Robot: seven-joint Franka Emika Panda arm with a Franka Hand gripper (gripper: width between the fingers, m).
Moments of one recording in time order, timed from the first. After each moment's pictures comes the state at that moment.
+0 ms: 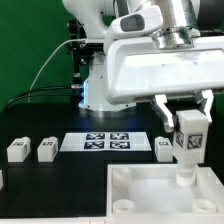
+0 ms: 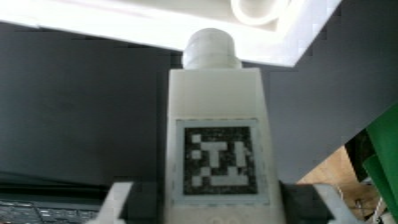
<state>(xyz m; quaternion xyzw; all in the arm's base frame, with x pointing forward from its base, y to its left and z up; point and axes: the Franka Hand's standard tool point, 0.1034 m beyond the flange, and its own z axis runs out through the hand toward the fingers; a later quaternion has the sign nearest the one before) 0.634 0.091 0.137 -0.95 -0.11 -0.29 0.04</state>
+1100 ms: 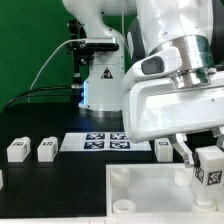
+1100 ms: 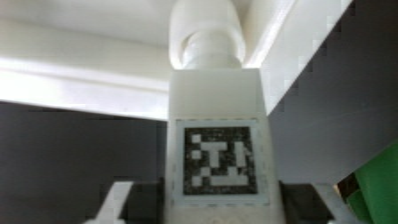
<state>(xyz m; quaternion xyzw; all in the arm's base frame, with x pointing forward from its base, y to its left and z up) 0.624 0.120 0.087 -0.95 -0.12 -0.27 0.05</state>
